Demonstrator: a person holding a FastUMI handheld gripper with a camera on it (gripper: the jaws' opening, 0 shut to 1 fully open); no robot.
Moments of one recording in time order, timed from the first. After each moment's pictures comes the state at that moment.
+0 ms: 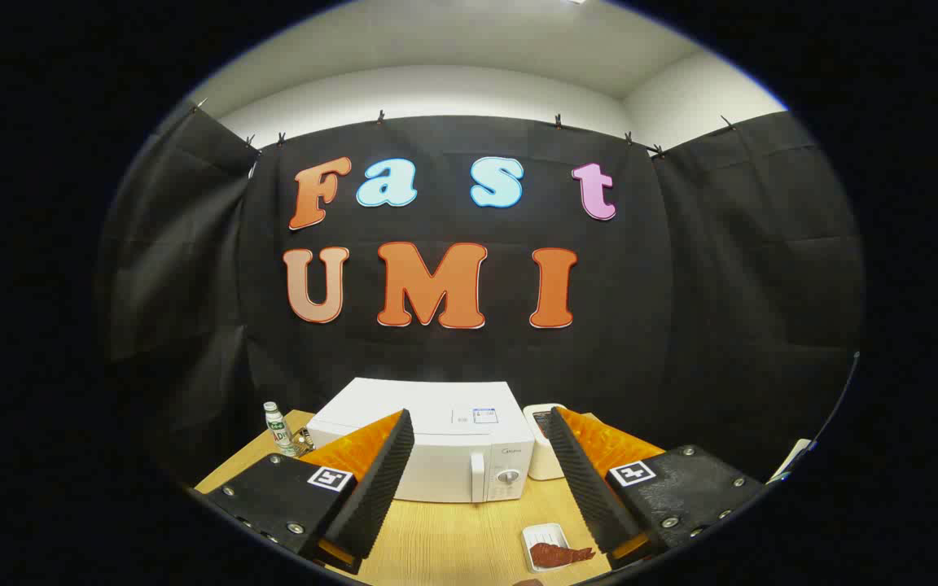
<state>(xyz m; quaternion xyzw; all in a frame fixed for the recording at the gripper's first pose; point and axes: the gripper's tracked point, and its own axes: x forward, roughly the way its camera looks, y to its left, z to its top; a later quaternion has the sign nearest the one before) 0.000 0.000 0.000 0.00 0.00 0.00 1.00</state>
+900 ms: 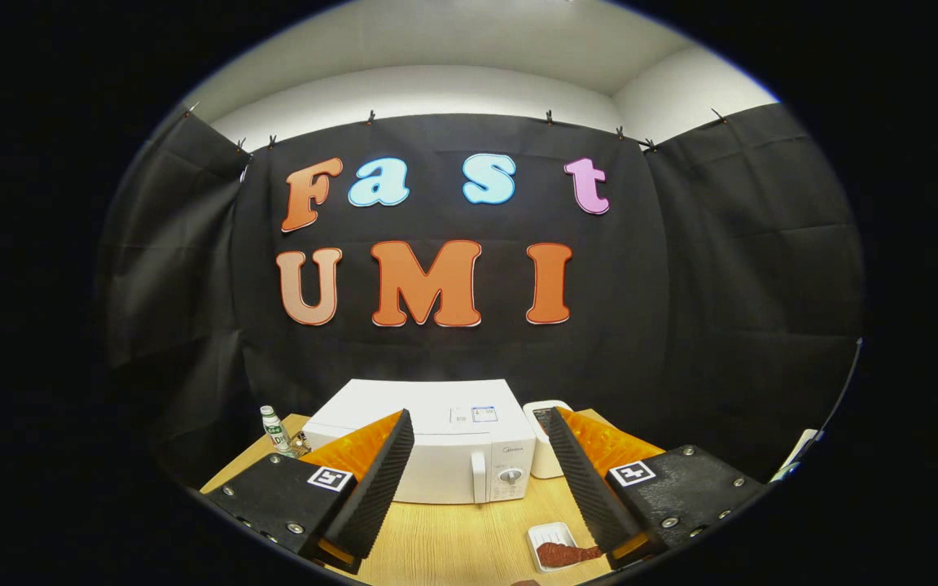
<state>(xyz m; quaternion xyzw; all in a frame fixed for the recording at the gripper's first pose) 0.014 -0.005 -0.020 0.02 0.00 -0.01 1.00</state>
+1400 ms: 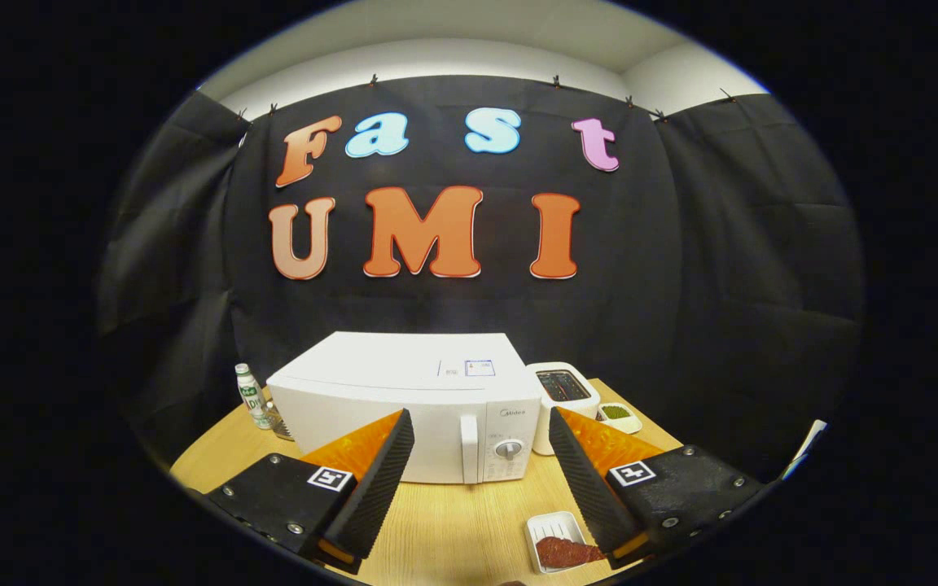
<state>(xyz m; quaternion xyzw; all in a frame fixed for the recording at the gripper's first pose) 0.079 -0.007 -0.133 -0.01 0.07 0.00 1.00</state>
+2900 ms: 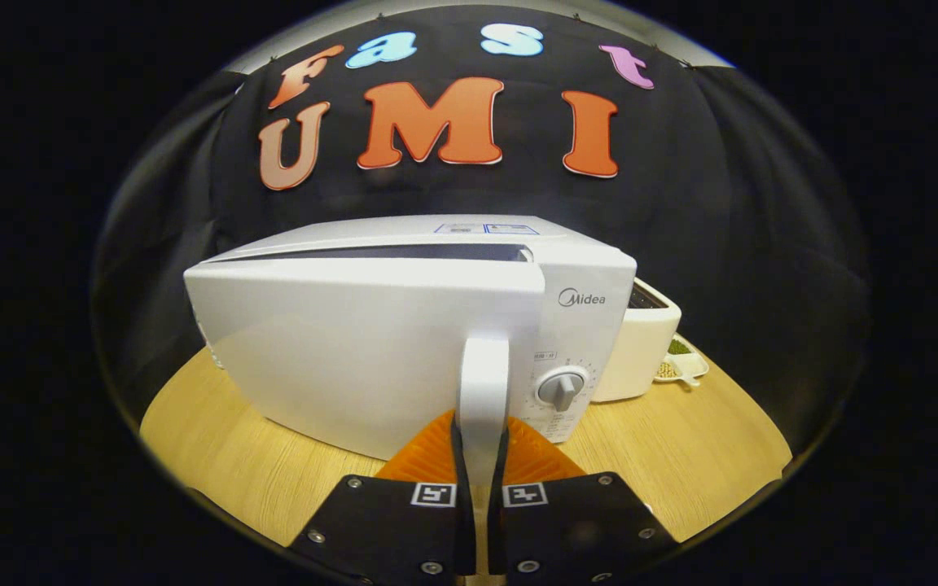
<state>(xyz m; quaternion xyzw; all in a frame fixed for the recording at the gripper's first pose) 0.146 0.018 -0.284 -0.02 0.18 0.03 0.98</state>
